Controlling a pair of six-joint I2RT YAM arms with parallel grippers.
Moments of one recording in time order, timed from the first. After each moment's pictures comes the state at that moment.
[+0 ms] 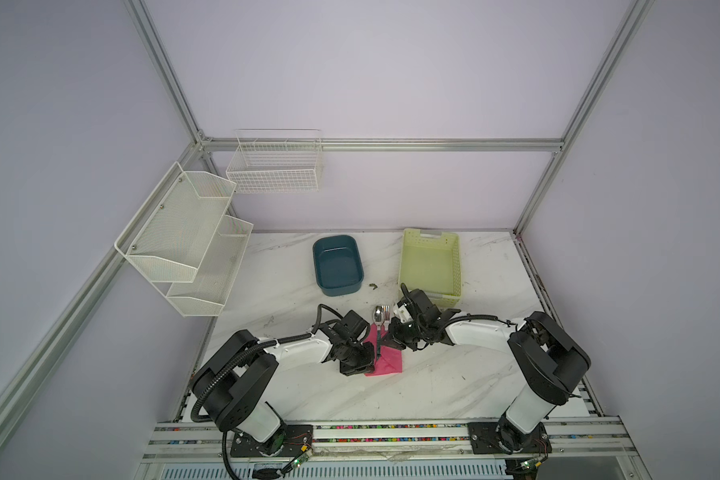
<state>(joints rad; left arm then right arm) -0.72 1.55 0.73 -0.36 0.40 -0.90 0.74 1.69 0.88 -0.11 -0.51 1.04</state>
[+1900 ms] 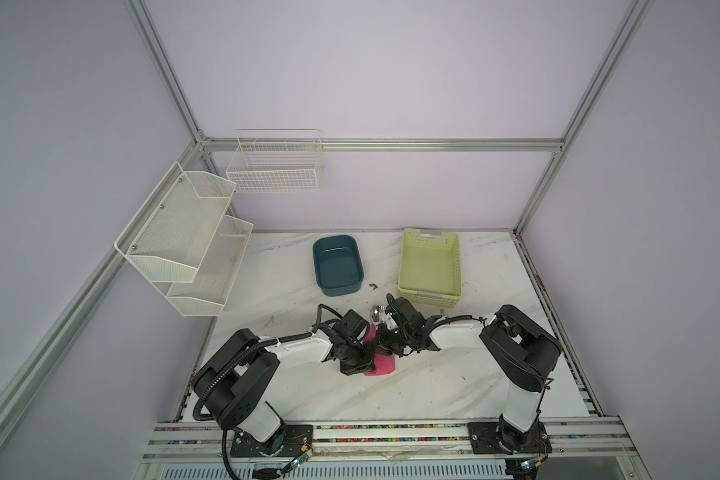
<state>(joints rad) -0.72 1.56 0.73 -0.35 0.41 -0.91 0.82 1.85 0.90 0.06 -0.49 1.14</state>
